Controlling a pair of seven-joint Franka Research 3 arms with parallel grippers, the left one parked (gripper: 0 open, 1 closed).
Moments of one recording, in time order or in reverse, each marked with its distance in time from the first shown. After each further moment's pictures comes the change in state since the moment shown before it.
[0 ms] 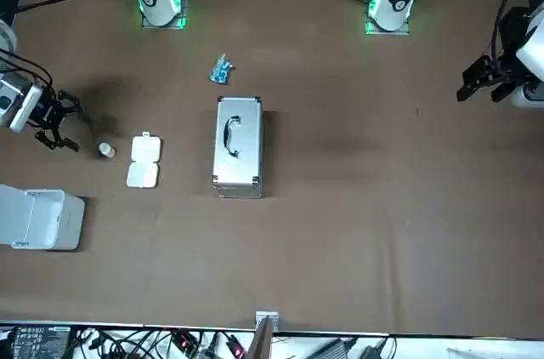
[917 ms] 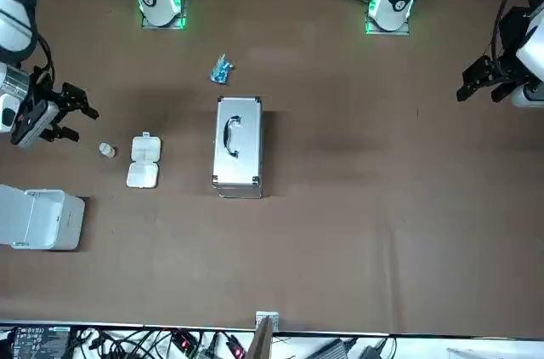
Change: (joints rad) arm 0.258 -0.222 0.075 0.092 -0.592 0.003 1.023
